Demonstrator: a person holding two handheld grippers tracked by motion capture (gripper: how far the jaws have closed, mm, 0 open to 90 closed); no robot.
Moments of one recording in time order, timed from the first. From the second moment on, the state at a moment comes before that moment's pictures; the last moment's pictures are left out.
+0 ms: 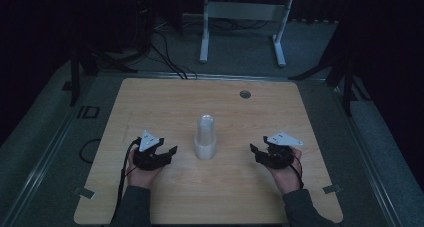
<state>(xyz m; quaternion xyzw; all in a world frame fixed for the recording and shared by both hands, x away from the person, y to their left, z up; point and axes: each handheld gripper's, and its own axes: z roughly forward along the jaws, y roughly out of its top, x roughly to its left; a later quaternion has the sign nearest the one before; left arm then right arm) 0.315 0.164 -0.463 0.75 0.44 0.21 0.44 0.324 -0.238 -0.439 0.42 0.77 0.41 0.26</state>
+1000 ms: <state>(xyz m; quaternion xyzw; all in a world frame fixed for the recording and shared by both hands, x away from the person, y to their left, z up) 0.319 0.119 -0.458 0.78 0.37 0.18 0.46 0.329 -0.201 -0.404 0.36 0.79 0.43 0.25</state>
